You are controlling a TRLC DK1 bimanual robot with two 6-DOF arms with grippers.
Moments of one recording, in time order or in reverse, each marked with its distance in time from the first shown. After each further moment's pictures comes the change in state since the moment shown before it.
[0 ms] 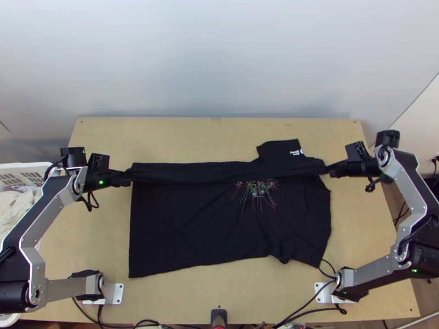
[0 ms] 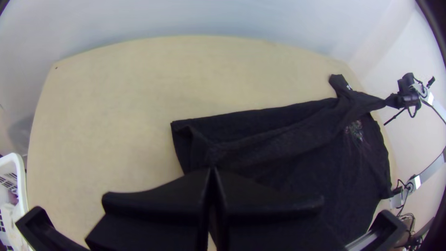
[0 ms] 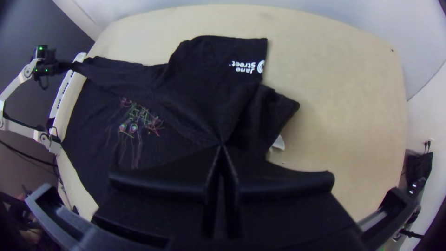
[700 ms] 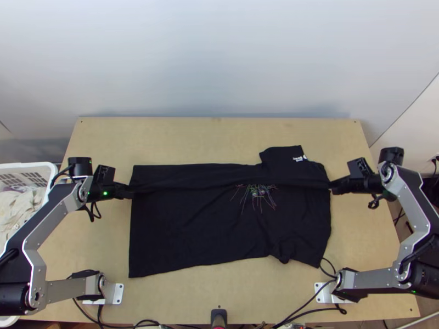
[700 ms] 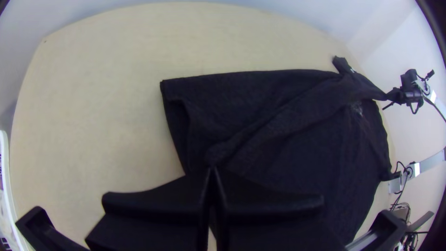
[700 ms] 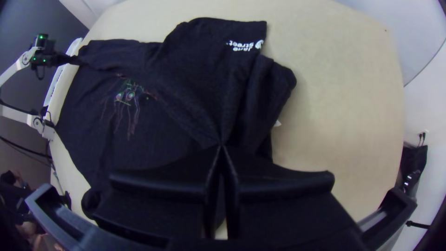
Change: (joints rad) left arm -0.020 -0.015 -0.101 -0.037 0.000 0.031; right arm -0.050 -0.134 -0.187 0.001 0.048 -0.085
